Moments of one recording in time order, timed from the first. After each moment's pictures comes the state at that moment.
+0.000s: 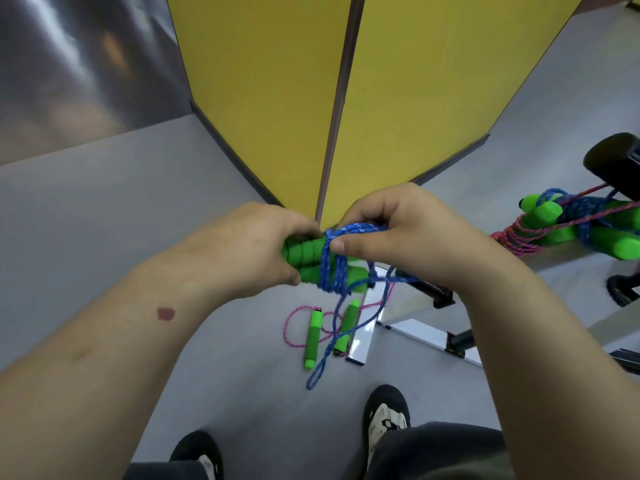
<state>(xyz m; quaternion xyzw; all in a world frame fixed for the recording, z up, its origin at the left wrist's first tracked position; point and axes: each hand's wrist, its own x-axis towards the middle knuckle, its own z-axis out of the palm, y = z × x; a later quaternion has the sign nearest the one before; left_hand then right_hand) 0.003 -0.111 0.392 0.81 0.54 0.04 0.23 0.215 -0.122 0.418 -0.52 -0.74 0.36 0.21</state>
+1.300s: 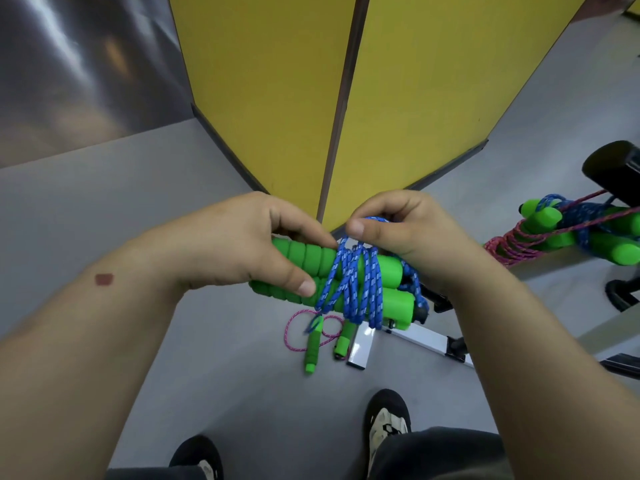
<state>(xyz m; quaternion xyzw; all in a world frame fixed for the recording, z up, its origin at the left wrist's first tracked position) -0.019 -0.108 0.409 0.71 0.44 0.14 0.53 0.219 -0.116 0.397 -0.49 -0.62 0.50 0.36</state>
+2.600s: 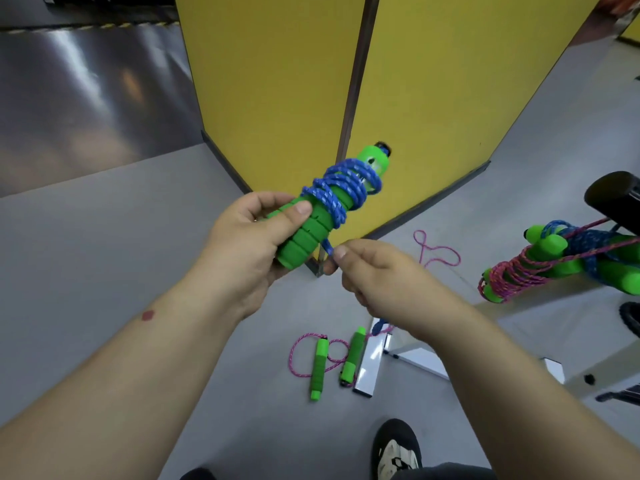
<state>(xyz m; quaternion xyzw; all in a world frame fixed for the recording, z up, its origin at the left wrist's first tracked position) 0.014 -0.100 0.389 0.34 0.49 0.52 0.61 0.190 -0.122 0.387 -0.57 -0.63 0.47 0.24</state>
